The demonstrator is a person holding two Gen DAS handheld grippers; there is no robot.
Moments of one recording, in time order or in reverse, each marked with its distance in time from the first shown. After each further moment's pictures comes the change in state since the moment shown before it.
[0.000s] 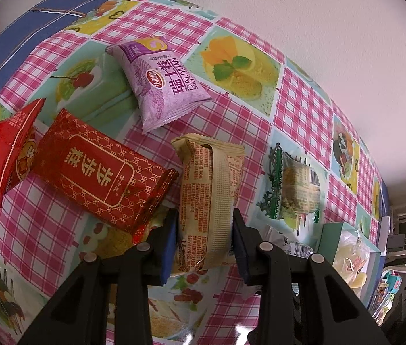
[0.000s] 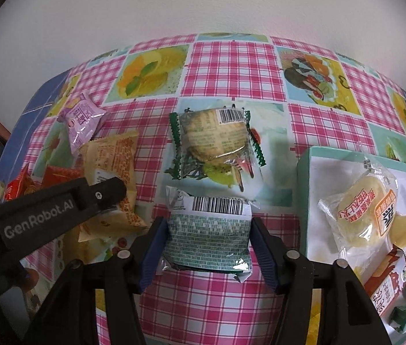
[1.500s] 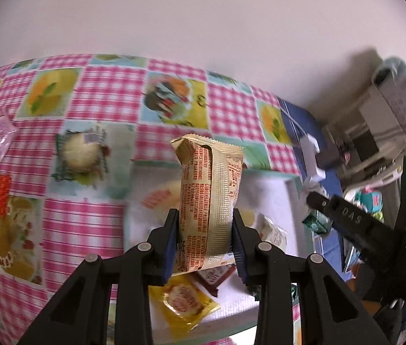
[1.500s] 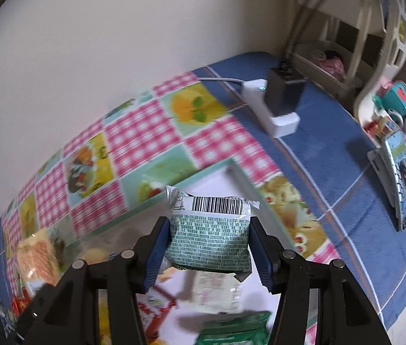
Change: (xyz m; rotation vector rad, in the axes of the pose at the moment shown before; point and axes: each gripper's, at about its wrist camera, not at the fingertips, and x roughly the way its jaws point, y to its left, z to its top) left arm -0.045 -0.210 -0.097 0.444 0.018 -0.186; right arm -0.125 -0.282 -0.026 0.590 -0.120 -0.231
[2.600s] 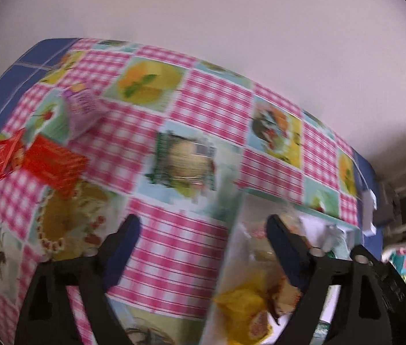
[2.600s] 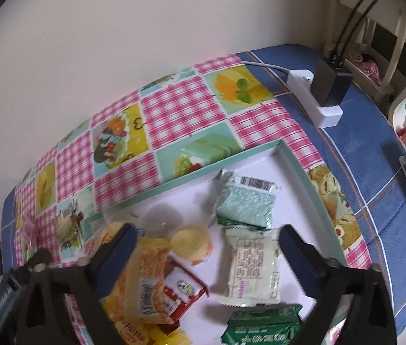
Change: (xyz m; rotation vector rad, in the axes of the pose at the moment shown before) left arm -0.020 0.096 0.000 -0.295 -0.120 0.255; right arm 0.004 0.047 -0.025 -0.134 0.049 0.118
